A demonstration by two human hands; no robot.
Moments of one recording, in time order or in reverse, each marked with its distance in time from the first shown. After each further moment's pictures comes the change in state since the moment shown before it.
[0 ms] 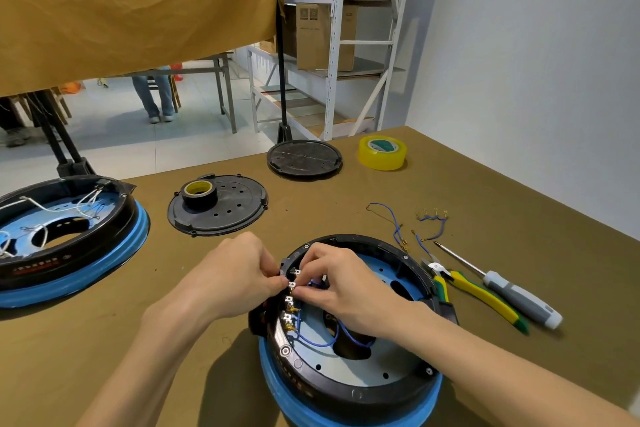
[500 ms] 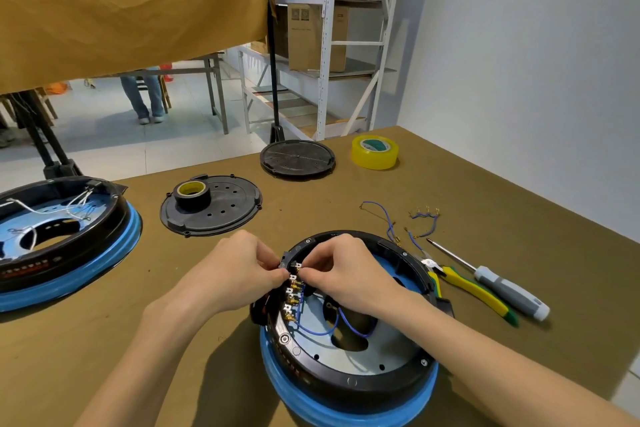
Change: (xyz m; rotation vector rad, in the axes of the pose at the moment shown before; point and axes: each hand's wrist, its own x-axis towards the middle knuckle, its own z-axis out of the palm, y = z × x) left_hand 0.007 -0.003 0.007 -0.132 0.004 0.001; right_hand 0.009 0.013 -0.002 0.095 0.089 0.206
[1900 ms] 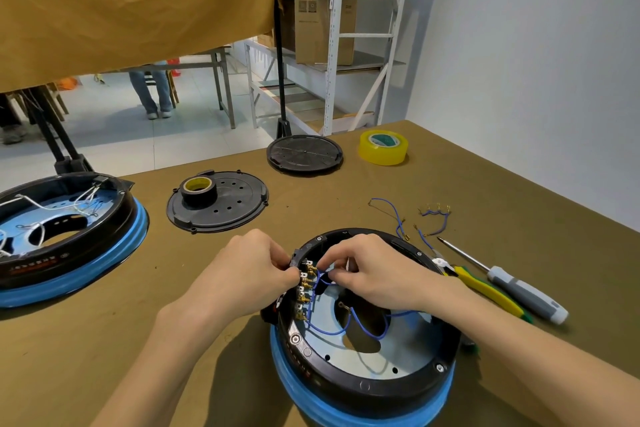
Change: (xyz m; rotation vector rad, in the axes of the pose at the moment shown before) left_hand 0.000 0.005 0.009 0.036 0.071 -0.037; right_hand -0.001 0.010 -0.032 -0.153 -0.218 -0.100
